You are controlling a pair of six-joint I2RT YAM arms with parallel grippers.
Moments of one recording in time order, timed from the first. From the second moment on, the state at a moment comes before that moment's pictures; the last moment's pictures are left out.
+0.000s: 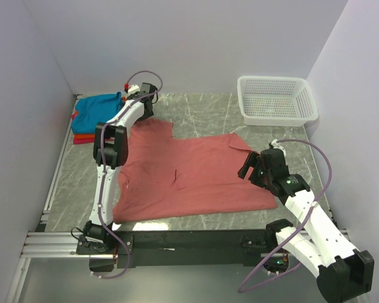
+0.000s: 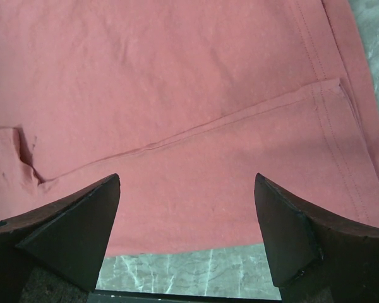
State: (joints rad) left arm -0.24 2.50 2.17 -0.70 -0.56 -0.70; right arm 0.29 0.83 0.63 -0.64 0.09 0.66
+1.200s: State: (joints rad) left arm -0.19 2.32 1.85 -0.46 -0.28 -0.65; right arm 0.29 1.79 1.31 -0.59 0.21 0.42
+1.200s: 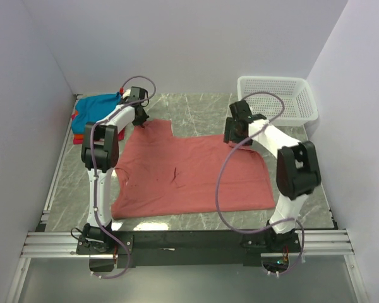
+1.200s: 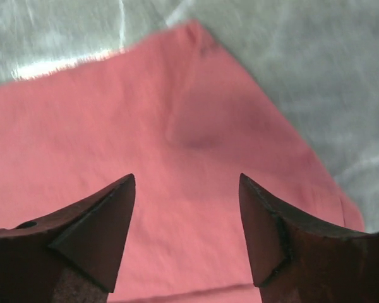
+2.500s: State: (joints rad) left arm -0.19 2.28 1.77 -0.40 -0.28 -0.64; right arm 0.28 2.12 1.61 -0.75 0.33 0.37
